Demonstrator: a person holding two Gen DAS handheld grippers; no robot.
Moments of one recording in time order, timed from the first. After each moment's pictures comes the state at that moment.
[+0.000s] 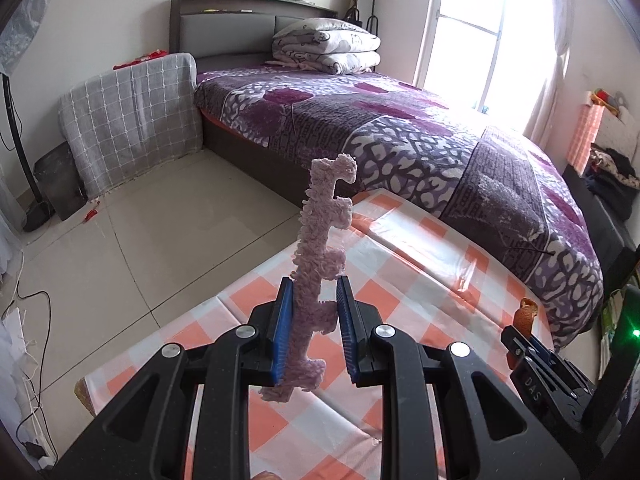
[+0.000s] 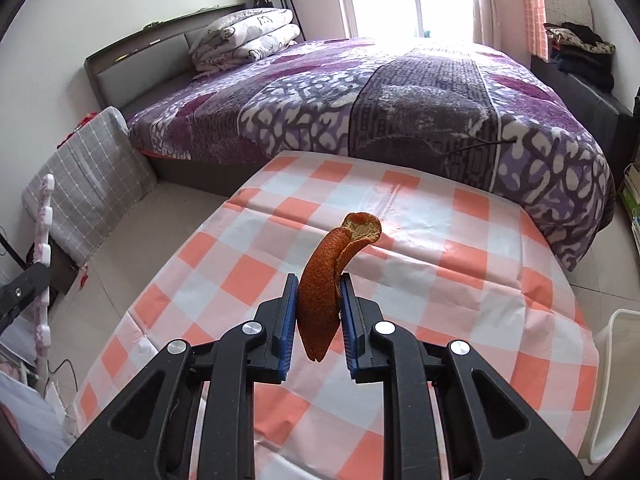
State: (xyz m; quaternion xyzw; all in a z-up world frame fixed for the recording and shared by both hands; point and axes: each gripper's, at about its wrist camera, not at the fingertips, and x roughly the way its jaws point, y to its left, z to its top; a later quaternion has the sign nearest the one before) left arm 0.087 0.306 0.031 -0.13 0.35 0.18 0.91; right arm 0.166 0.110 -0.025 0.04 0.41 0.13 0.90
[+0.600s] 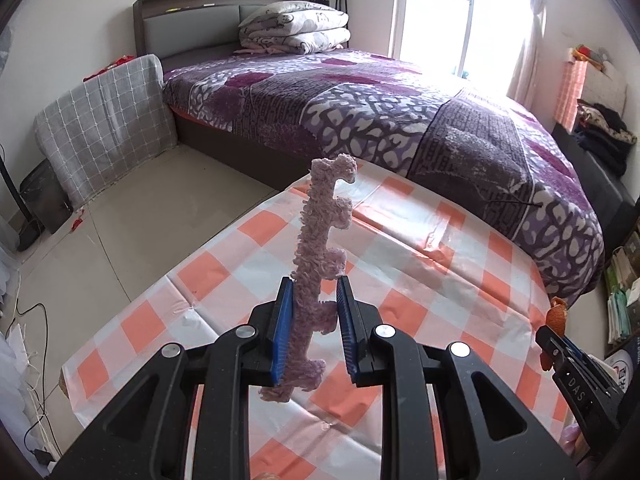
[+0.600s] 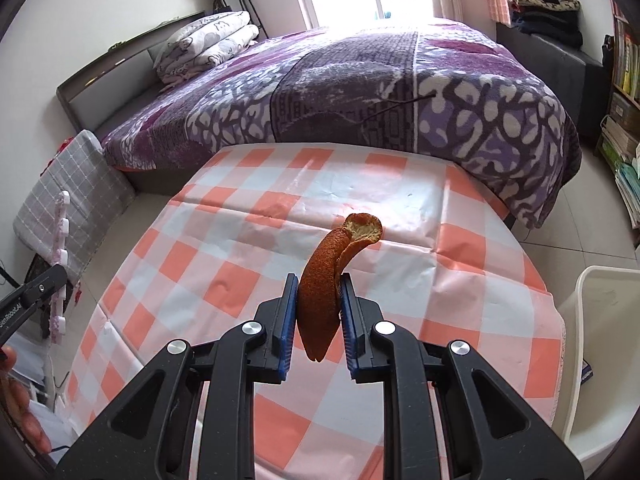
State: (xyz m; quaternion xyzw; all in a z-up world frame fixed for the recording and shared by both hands) left arm 0.115 0.233 0.008 -0.09 0.39 0.15 0.91; right arm 0.159 0.001 -0.048 0.09 0.42 0.09 0.90
